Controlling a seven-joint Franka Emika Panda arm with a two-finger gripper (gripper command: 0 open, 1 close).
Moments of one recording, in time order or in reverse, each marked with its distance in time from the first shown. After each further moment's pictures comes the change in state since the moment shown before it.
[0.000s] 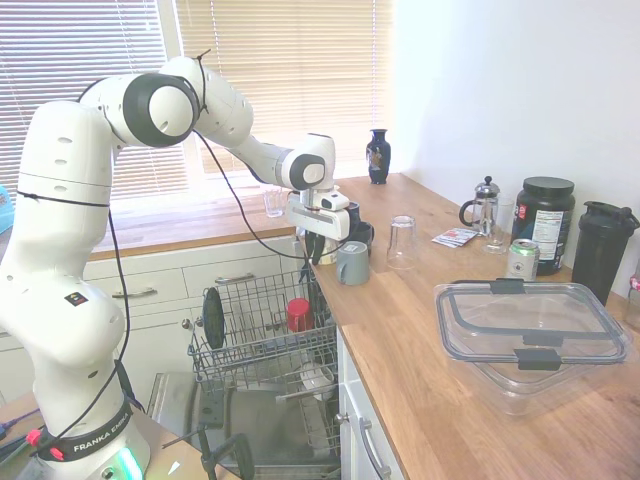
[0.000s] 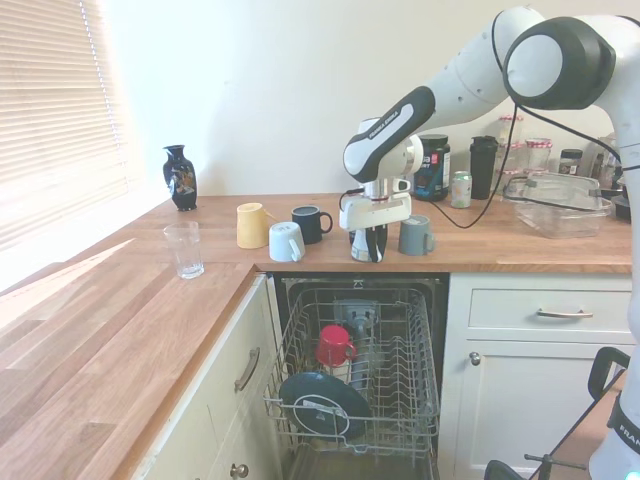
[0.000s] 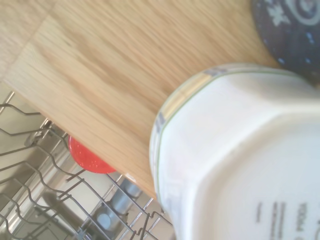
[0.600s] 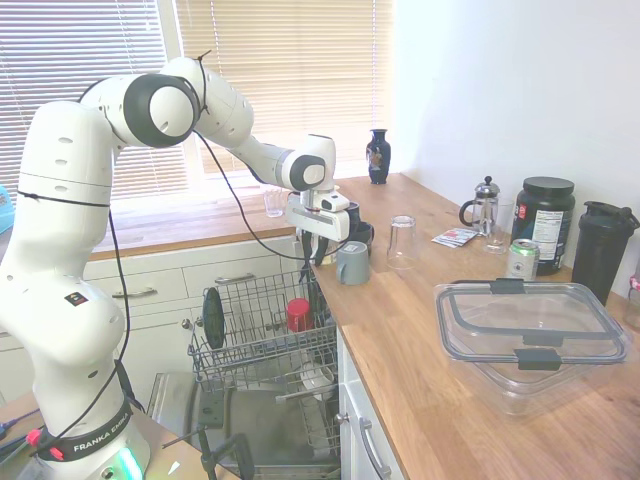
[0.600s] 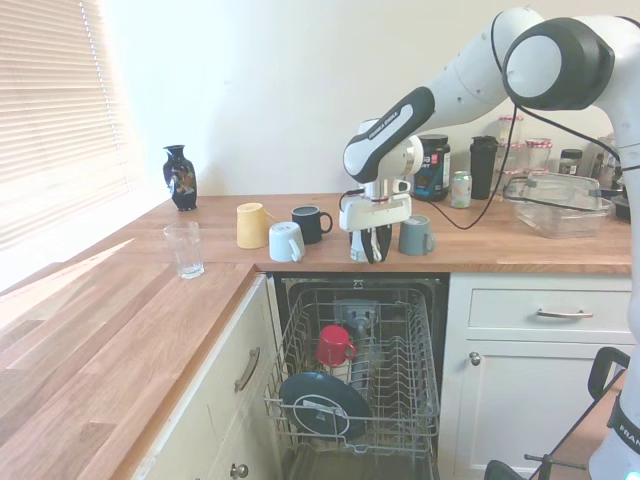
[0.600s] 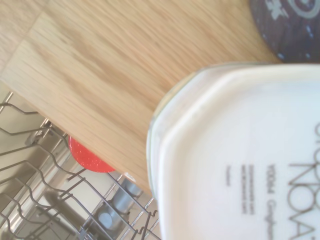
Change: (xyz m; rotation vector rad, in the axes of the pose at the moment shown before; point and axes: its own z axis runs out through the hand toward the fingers) arm 0.000 0.000 0.002 0.003 -0.006 0.005
